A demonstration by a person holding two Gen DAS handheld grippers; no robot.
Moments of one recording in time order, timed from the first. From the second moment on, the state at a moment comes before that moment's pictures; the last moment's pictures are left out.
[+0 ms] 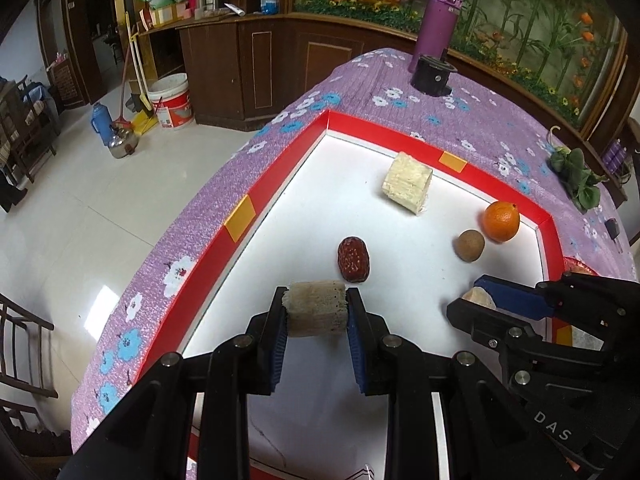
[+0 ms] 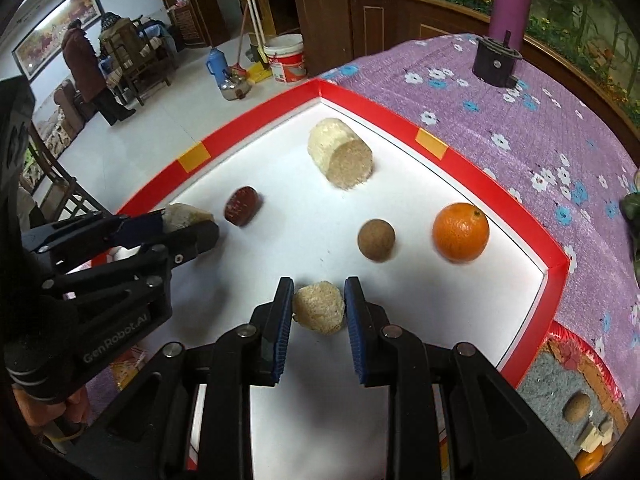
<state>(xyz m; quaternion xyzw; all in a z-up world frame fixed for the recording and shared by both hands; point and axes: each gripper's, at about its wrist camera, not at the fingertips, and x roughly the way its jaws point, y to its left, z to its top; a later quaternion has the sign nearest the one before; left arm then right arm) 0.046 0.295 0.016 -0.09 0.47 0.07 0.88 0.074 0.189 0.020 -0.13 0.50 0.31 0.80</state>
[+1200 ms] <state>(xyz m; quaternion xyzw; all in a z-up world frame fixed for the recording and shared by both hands) 0.005 0.221 0.038 -0.05 0.45 0.11 0.89 0.006 0.087 0.051 -0.11 0.49 0.29 0.81</state>
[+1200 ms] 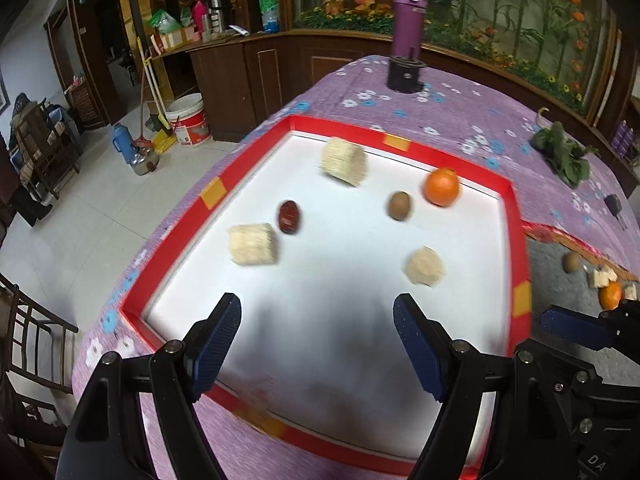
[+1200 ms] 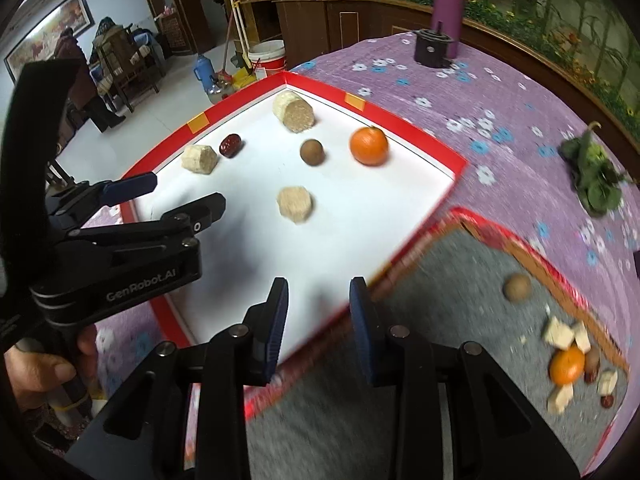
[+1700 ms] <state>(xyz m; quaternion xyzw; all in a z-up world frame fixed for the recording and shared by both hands) -0.026 0.097 0.056 0.00 0.44 0.00 0.90 -0.039 -0.034 0.045 -0.03 0.51 0.27 0.81</state>
